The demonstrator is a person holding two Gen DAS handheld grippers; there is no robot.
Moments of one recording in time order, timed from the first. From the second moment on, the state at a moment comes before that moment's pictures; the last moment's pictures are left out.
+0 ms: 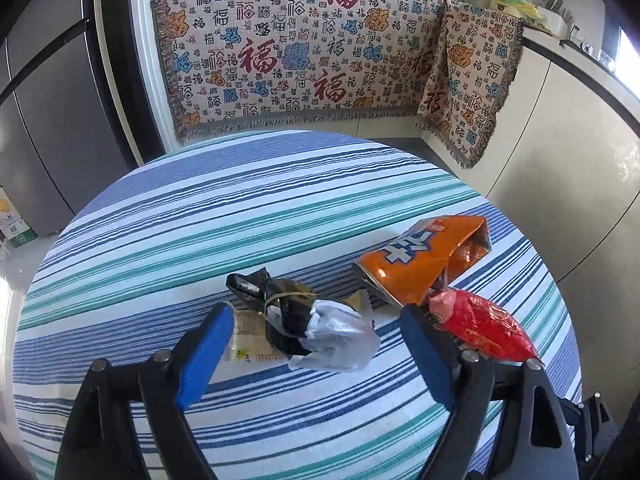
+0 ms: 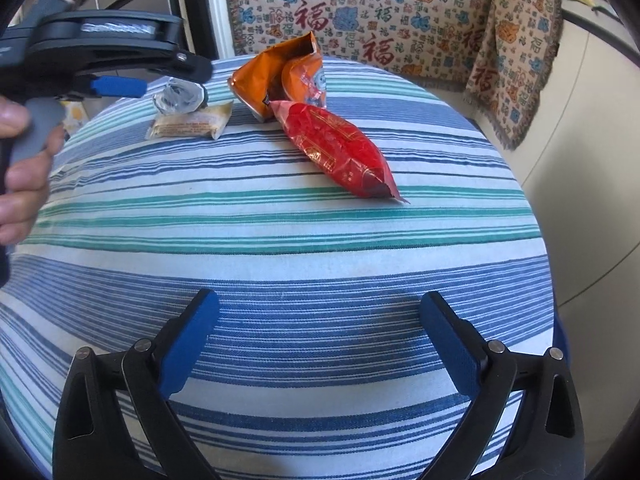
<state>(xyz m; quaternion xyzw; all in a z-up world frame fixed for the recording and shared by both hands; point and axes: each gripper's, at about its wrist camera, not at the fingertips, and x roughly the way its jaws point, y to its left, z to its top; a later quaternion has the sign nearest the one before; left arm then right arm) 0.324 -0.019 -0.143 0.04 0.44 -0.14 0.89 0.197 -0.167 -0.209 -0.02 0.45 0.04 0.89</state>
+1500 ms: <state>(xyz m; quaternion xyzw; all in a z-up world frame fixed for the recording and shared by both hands) 0.176 0.079 -0.193 0.06 0.45 -0.12 0.89 0.192 -0.171 -0.212 -0.02 0.45 0.04 0.89</state>
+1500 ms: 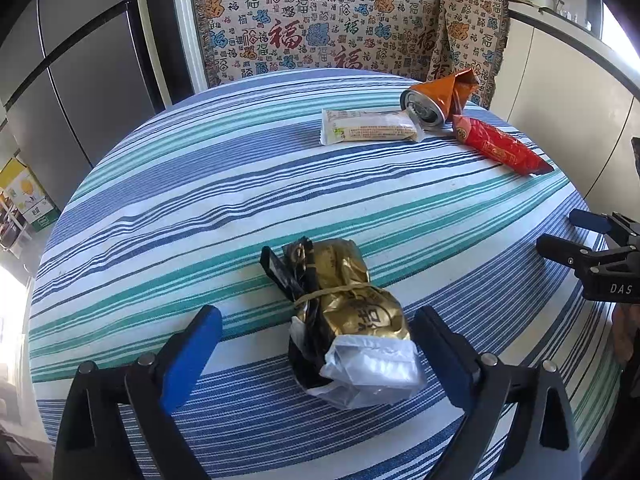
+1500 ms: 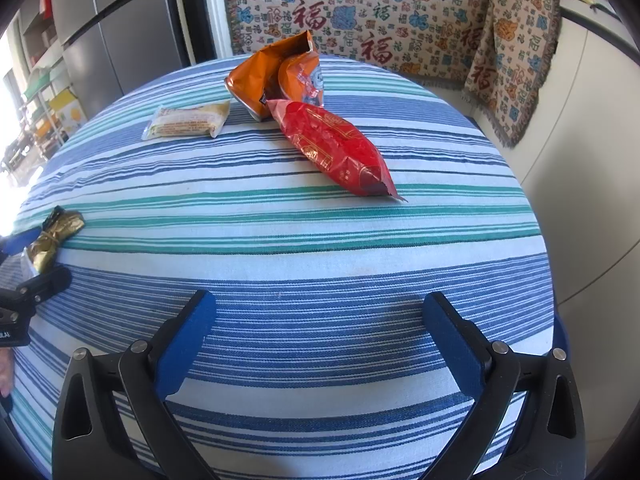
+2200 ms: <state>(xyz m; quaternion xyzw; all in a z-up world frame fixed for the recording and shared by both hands) 0.175 0.078 -0.194 0.06 0.45 -0.12 0.89 0.192 -0.173 -0.213 -0.02 0.45 0.04 0.89</state>
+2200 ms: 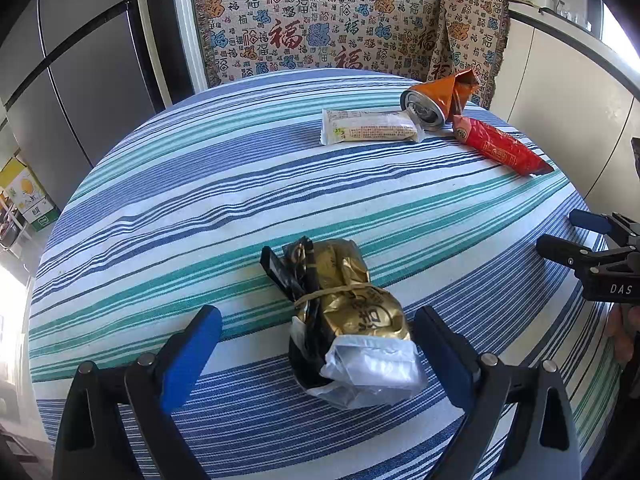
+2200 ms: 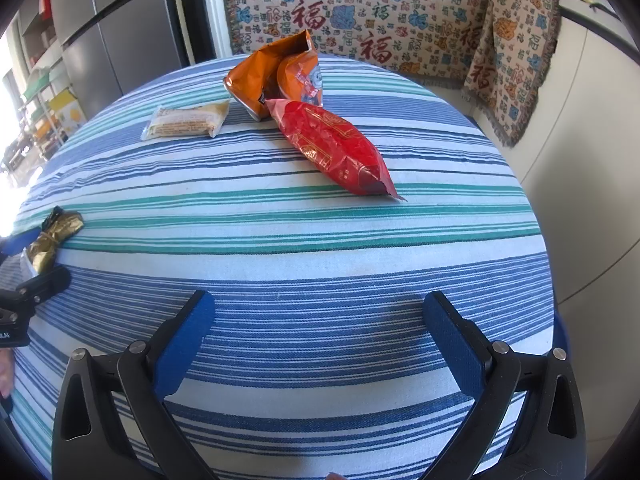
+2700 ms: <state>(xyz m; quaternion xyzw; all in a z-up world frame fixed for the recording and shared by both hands) 0.168 0.083 -0.192 0.06 0.45 -0.15 0.88 0.191 -0.176 -0.213 -0.02 0.45 0.05 0.89</state>
